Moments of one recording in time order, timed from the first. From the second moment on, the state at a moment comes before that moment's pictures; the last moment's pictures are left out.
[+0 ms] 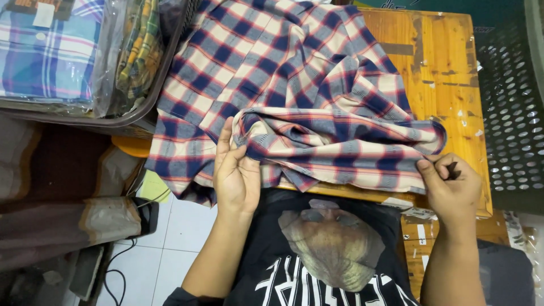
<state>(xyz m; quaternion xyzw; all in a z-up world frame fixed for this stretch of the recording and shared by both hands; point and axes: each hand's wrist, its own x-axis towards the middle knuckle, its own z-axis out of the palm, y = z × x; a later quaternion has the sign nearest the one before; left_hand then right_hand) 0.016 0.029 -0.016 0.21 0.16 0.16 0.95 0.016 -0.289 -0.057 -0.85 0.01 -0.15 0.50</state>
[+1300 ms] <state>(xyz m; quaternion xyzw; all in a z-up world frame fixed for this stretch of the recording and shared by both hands) -0.005 -0.032 -0.046 0.83 -0.32 0.40 0.22 0.010 -0.255 -0.032 -0.63 -0.03 -0.12 0.76</state>
